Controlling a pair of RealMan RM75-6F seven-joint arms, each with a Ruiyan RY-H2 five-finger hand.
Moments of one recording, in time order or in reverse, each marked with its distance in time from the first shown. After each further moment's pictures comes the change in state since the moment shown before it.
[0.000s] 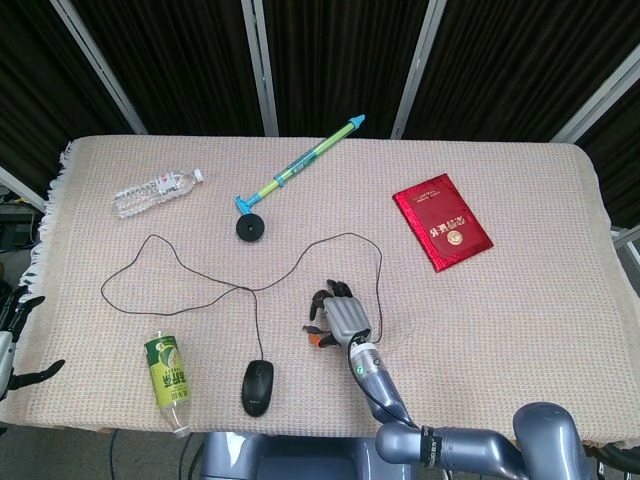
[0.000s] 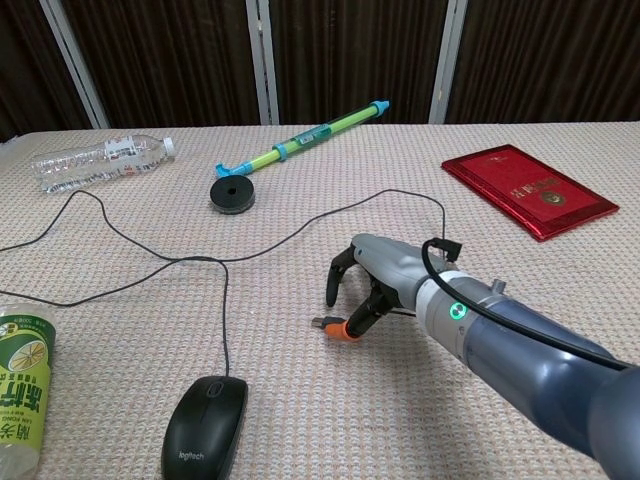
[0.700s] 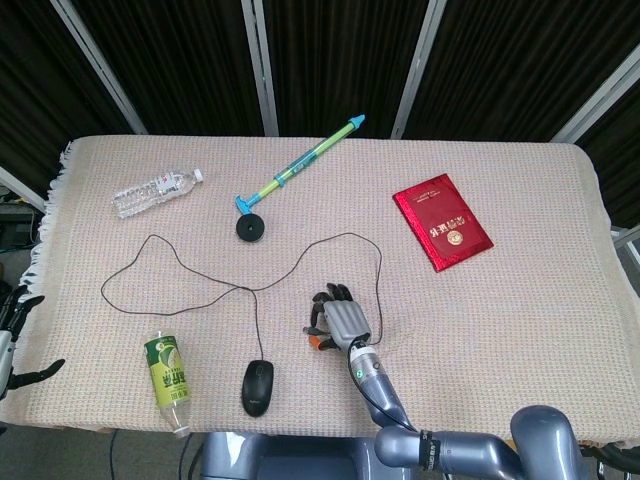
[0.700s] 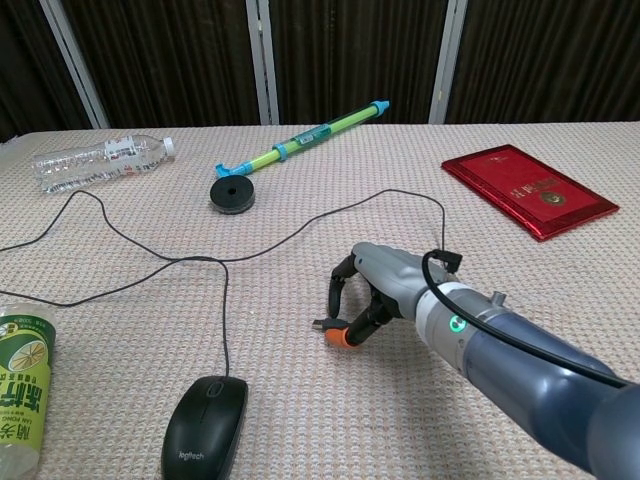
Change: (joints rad) left arm -0.001 0.003 -0.001 -0.004 -0.004 -0.002 -0.013; right arm -0.014 -0.019 -0.014 0.011 0.005 -0.002 -0.004
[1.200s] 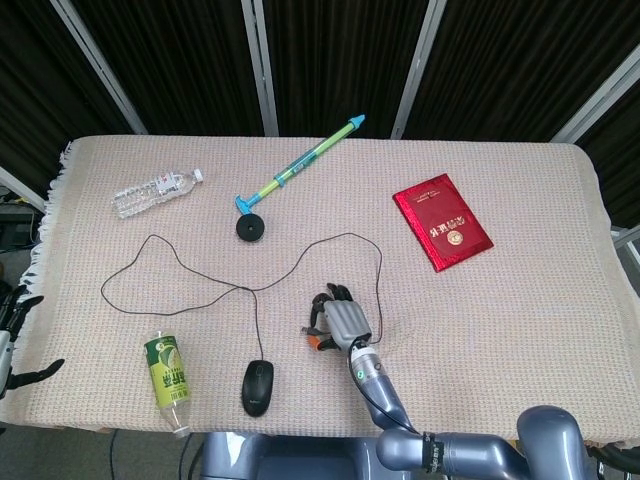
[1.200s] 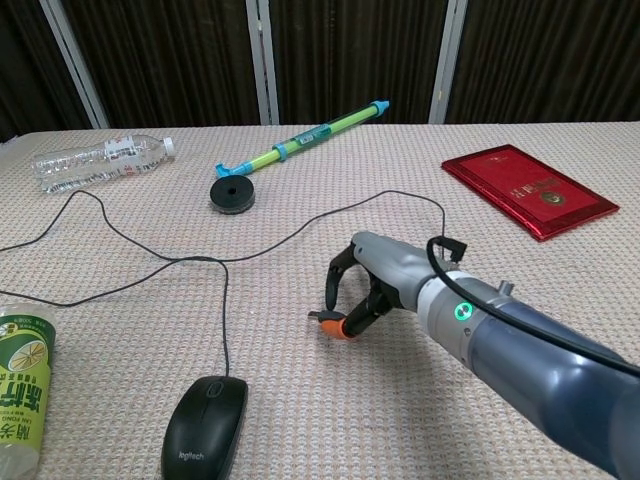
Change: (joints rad) left arm 0.000 0.004 0.000 0.002 -0.001 -0.002 -0.018; right arm -0.012 0.034 0.032 -0.094 -0.033 0.026 0.024
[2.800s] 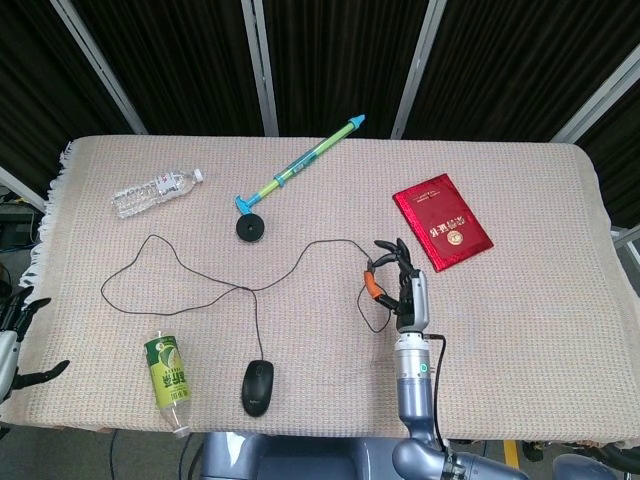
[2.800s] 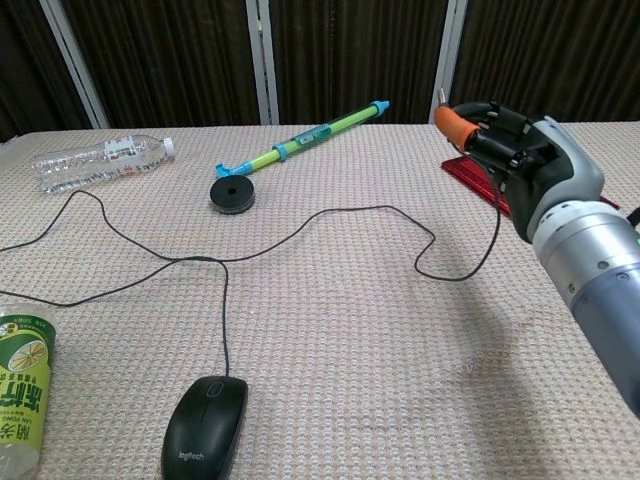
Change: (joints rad) left arm -0.007 -0.003 0.005 -0.011 -0.002 -0.016 0.014; right arm -0.307 -0.040 0.157 -0.013 -0.381 0.280 1.135
